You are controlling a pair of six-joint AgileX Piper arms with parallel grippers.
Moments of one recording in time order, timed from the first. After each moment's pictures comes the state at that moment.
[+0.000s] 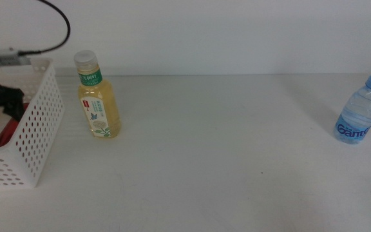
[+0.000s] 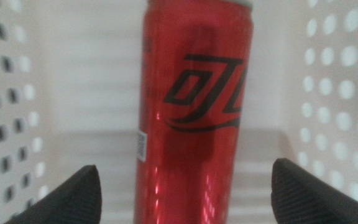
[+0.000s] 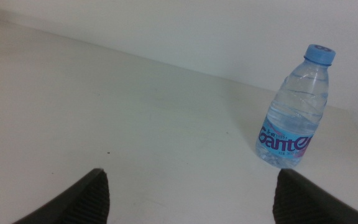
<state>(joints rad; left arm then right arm) 0.29 2.02 -1.65 -0.15 1.05 0.35 0.24 -0.01 0.03 -0.03 0.20 -0.11</state>
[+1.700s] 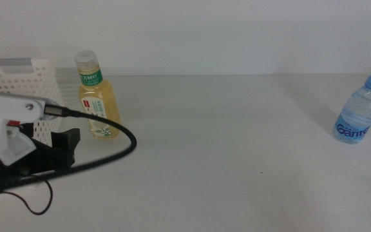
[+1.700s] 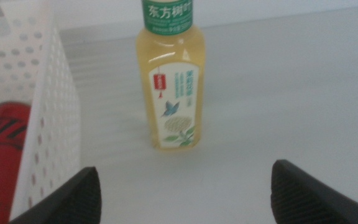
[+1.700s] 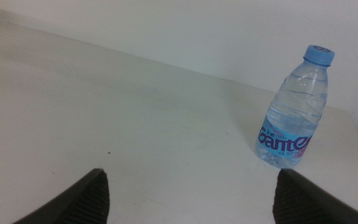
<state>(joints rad) -0.20 1.04 -0.42 -0.10 -0.13 0.09 0.24 -0.01 0.03 -0.03 0.20 -0.11</state>
